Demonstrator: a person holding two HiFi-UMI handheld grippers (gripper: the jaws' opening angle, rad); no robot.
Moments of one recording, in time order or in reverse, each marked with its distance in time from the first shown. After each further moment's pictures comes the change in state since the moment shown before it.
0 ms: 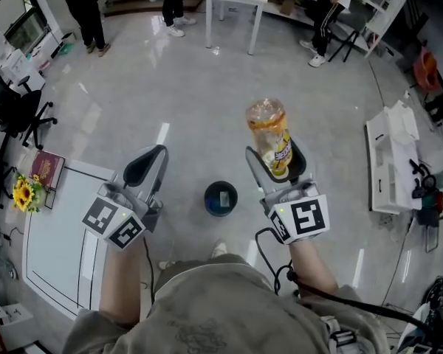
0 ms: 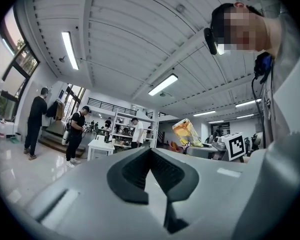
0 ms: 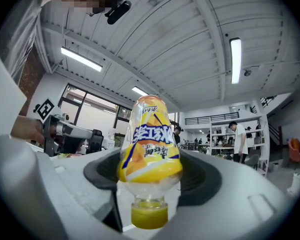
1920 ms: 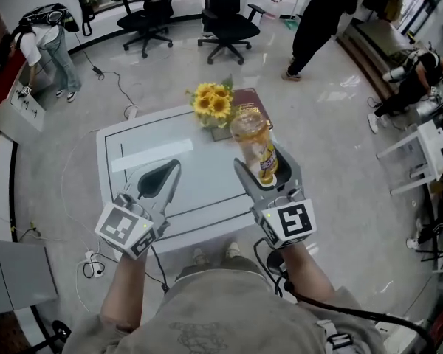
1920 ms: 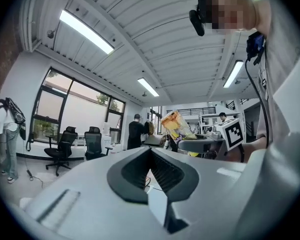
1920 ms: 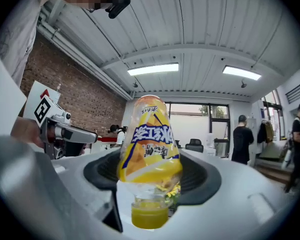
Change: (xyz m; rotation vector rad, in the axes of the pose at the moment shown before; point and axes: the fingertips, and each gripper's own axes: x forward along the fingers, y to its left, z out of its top) left arm -0.637 0.202 0.042 0.081 -0.042 1.012; right arm 0.163 0.722 0.079 0.042 -0.076 1.089
